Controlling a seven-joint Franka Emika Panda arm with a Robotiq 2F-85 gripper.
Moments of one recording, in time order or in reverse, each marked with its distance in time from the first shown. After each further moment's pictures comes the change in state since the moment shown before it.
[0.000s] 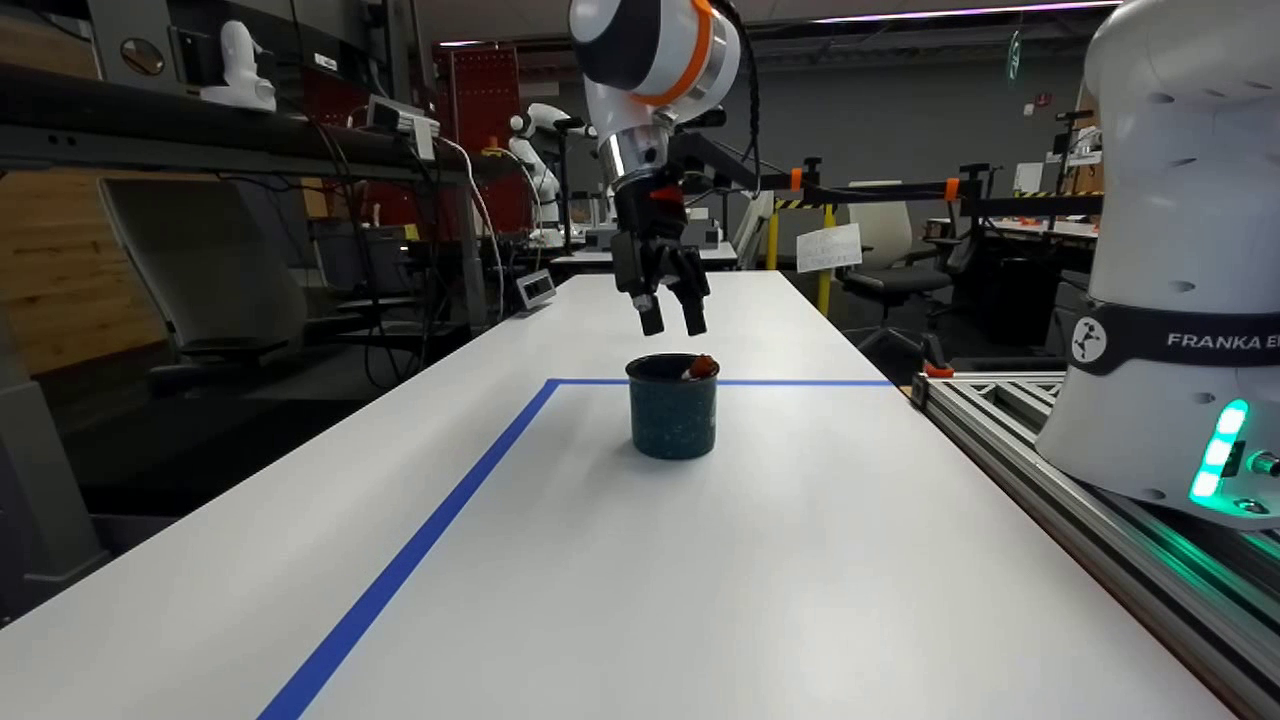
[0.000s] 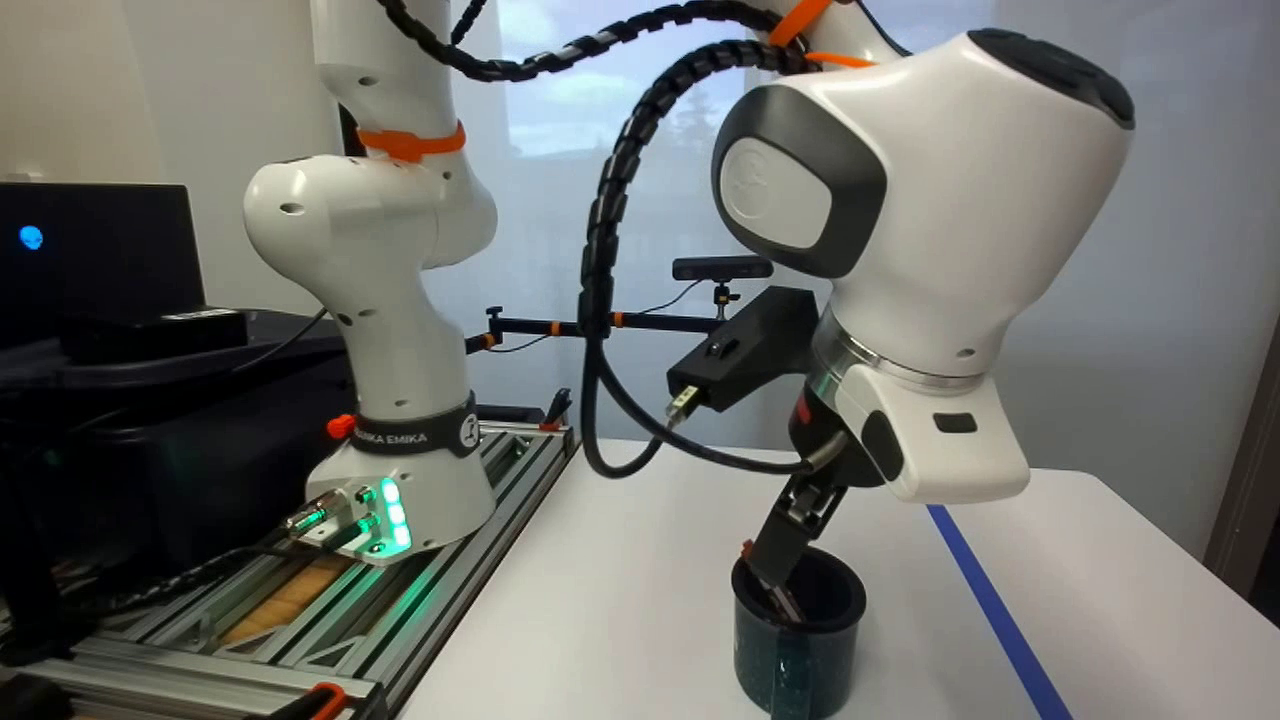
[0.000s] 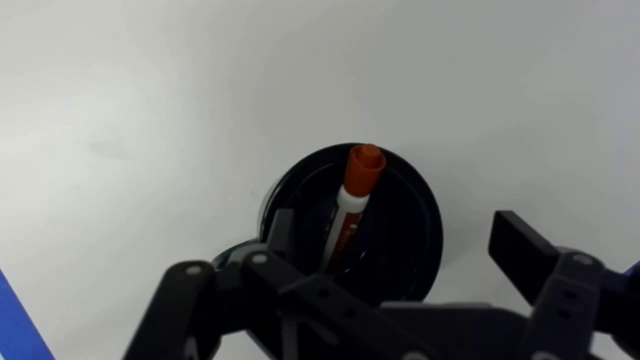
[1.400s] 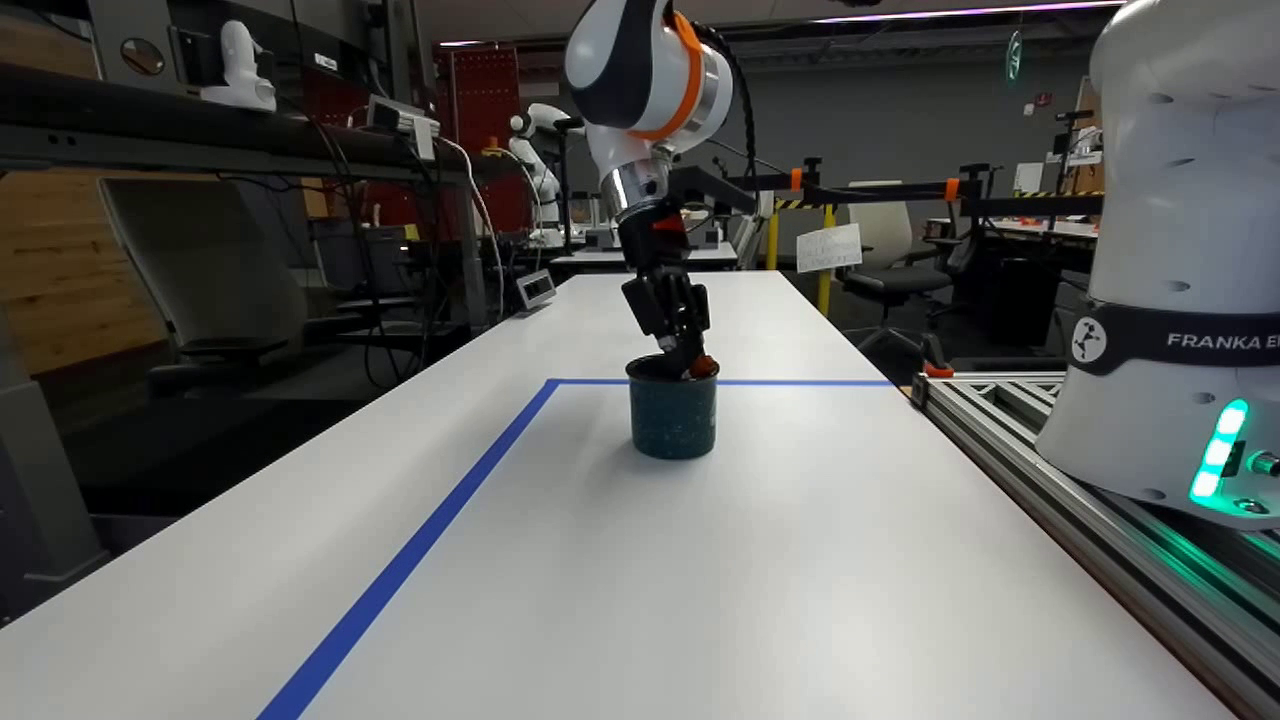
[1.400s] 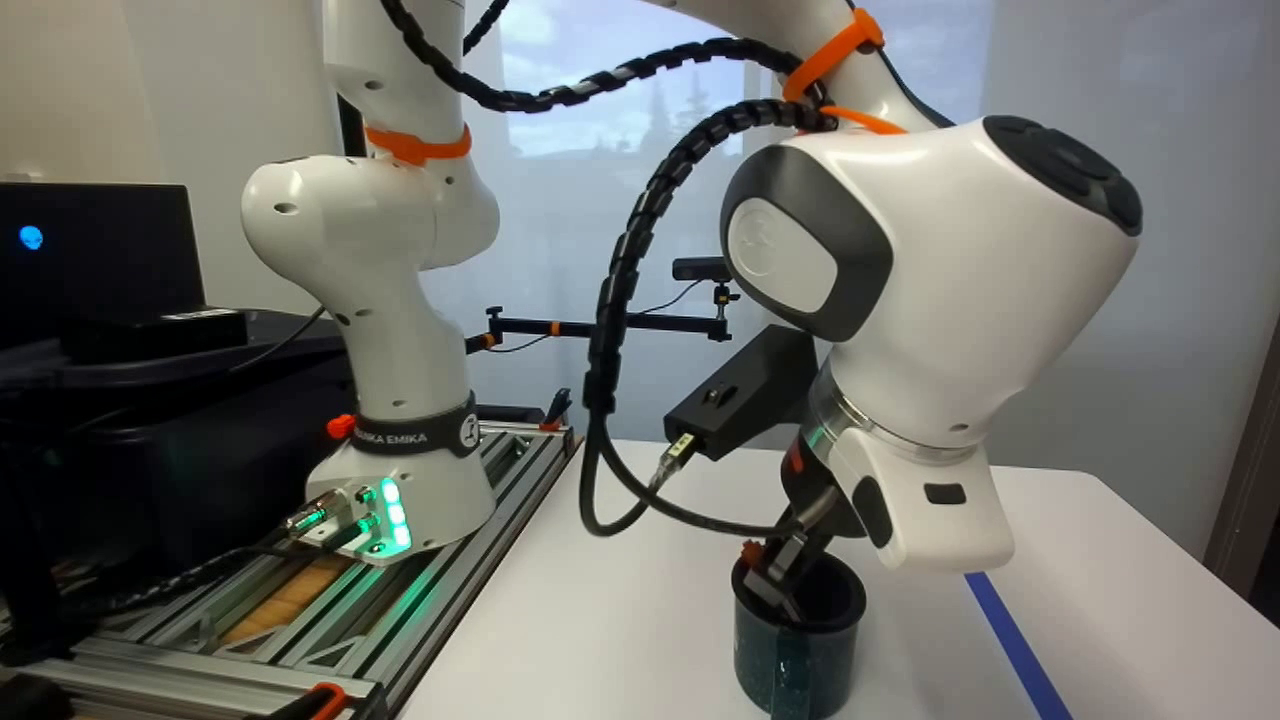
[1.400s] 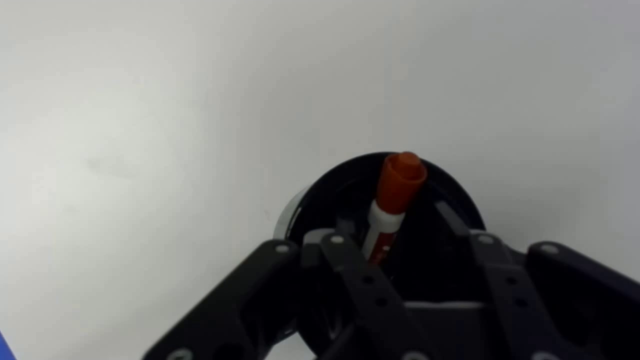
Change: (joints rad) arm -0.043 0.089 0.032 0.024 0.006 0.003 -0.014
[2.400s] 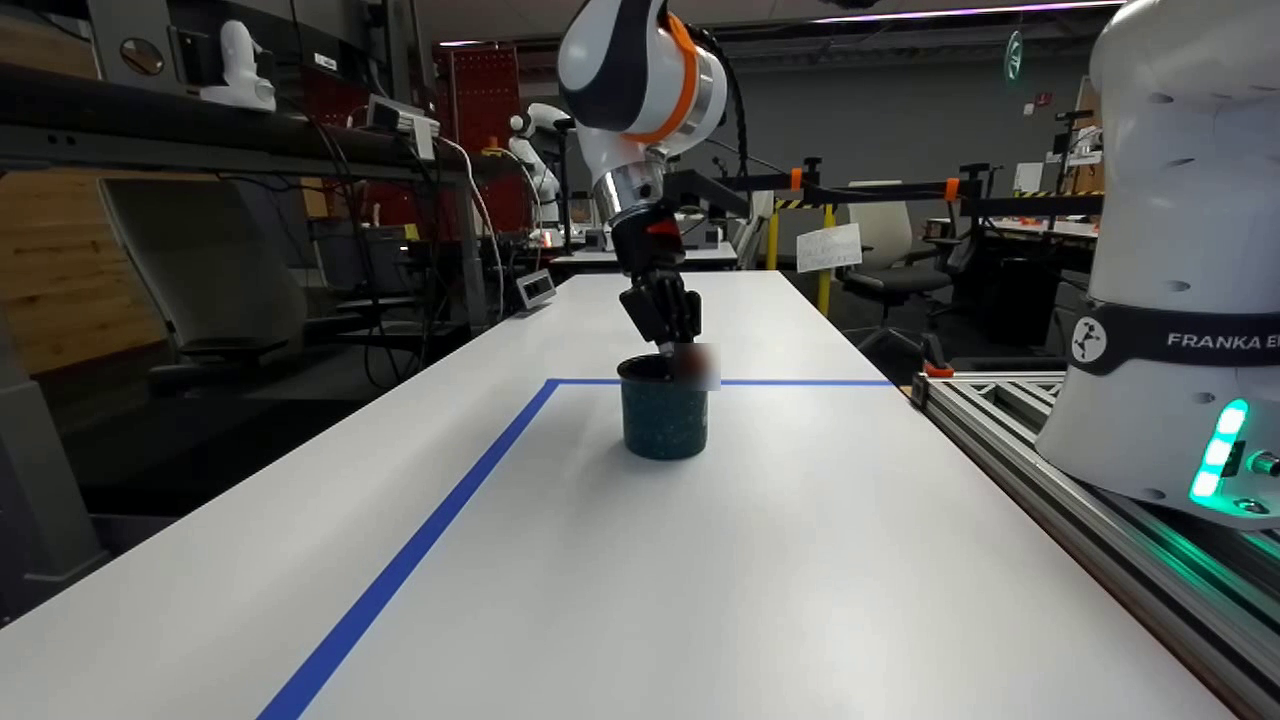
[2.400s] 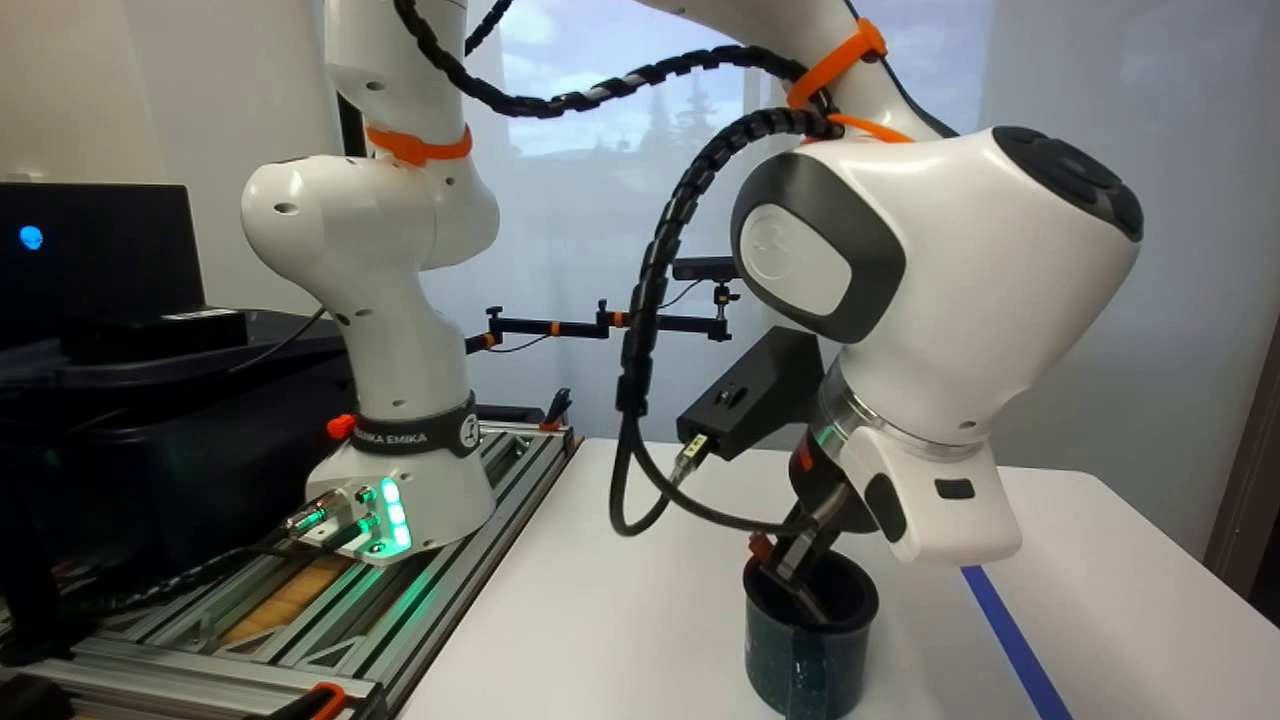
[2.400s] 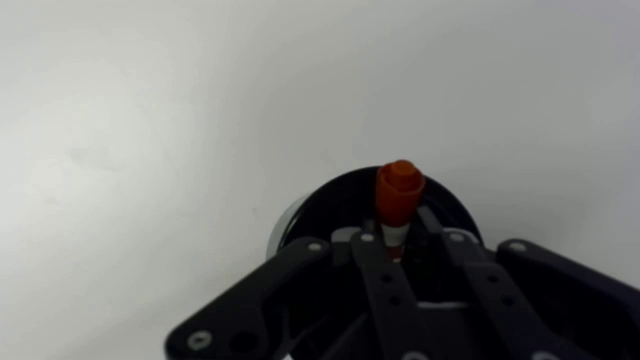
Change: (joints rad) arm 0.001 0.010 0.024 0.008 -0.005 0.006 -0.003
